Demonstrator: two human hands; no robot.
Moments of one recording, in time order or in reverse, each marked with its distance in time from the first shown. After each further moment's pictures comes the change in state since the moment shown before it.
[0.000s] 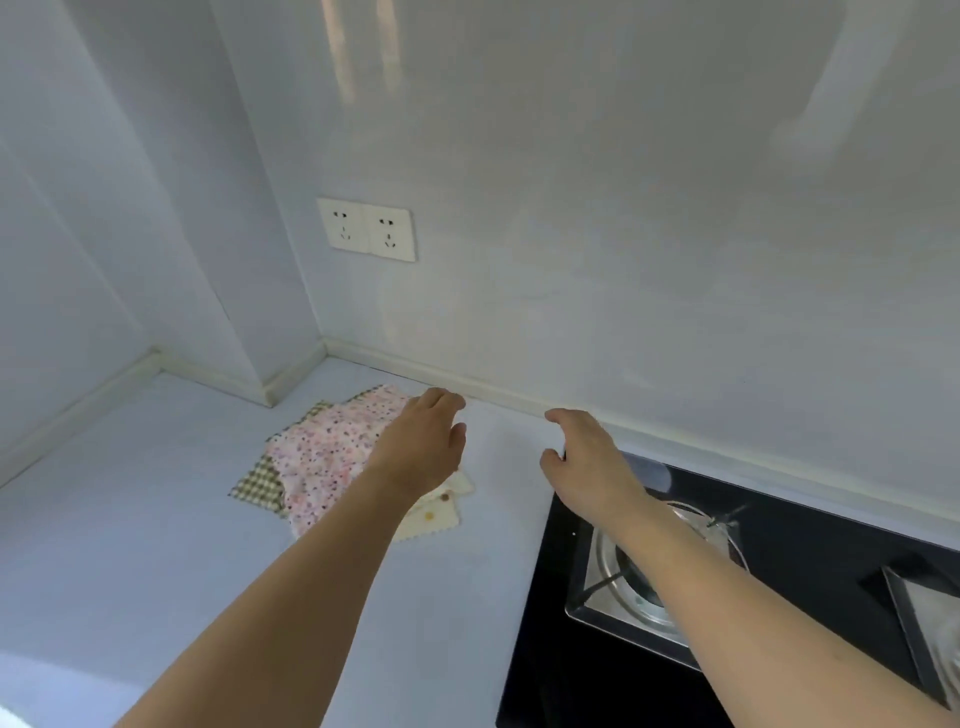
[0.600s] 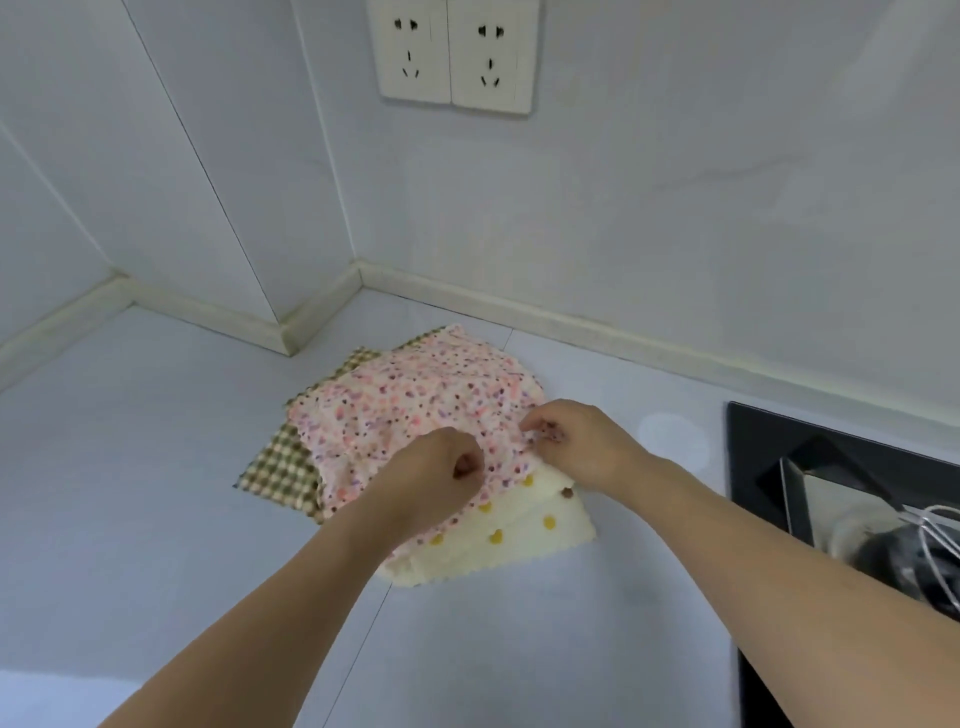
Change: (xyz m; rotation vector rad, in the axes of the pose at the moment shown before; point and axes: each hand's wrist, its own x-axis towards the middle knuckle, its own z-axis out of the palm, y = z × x) left_hand 0.016 -0.200 0.104 -0.168 -0.302 -0.075; right_hand 0.162 0.011 0.222 -0.035 -0.248 -0.129
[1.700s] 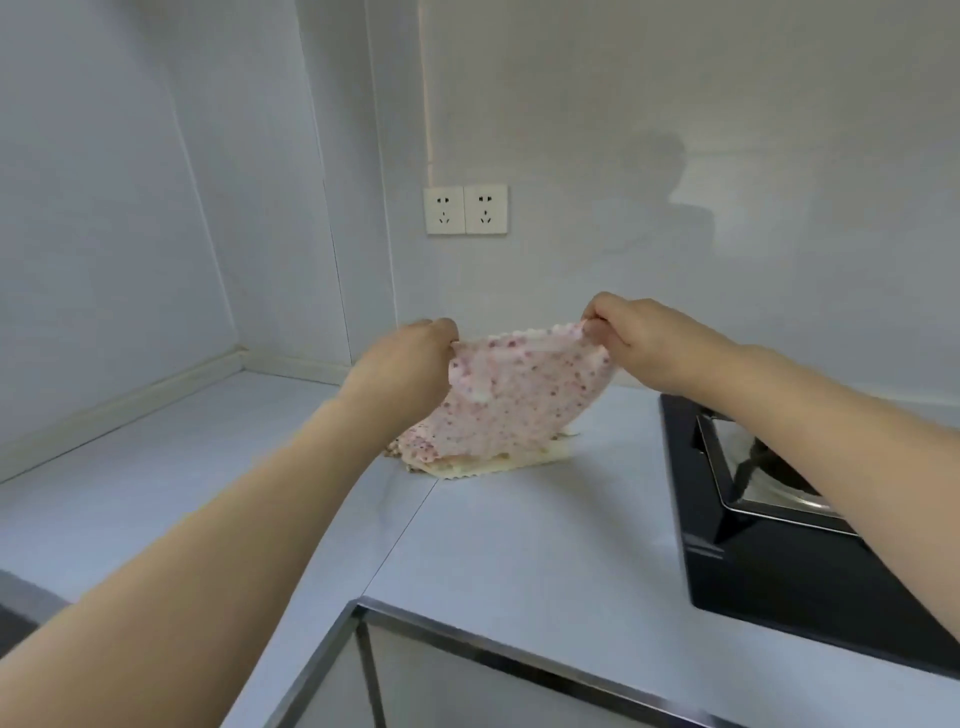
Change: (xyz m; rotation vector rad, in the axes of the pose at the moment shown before) left_hand -0.198 0.046 -0.050 0.390 0.655 0.250; right_hand -0.239 -0.102 -0.044 -0.424 0.511 -0.273
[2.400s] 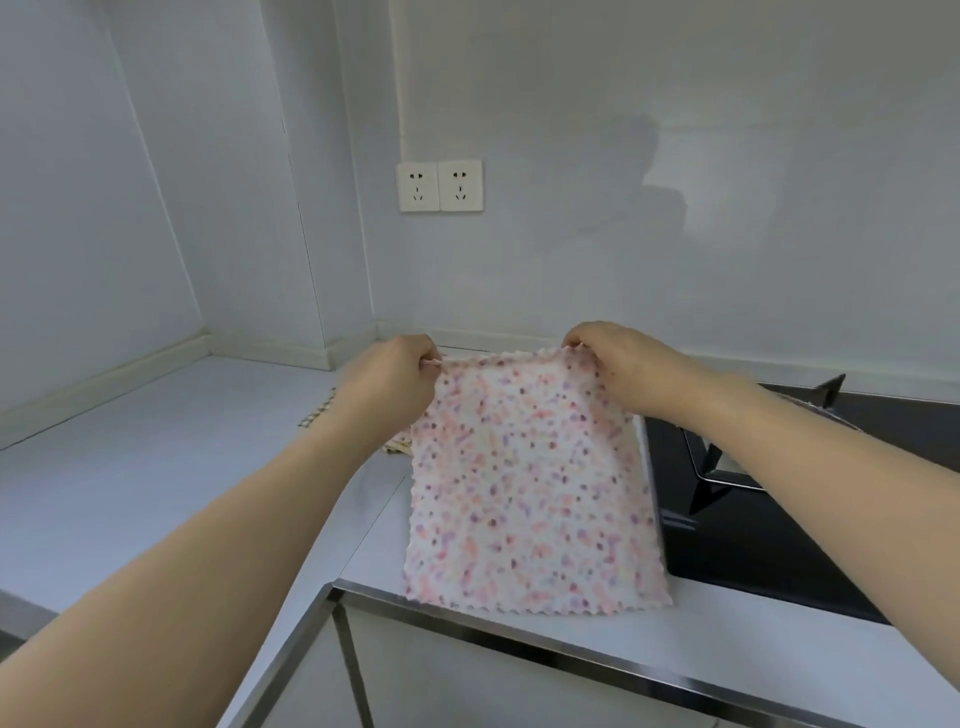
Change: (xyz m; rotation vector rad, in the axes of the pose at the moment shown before) left_hand -0.006 -0.006 0.045 -0.248 -0.036 -0.183; right_hand -0.022 0.018 0.039 -0.056 -0.125 0.099
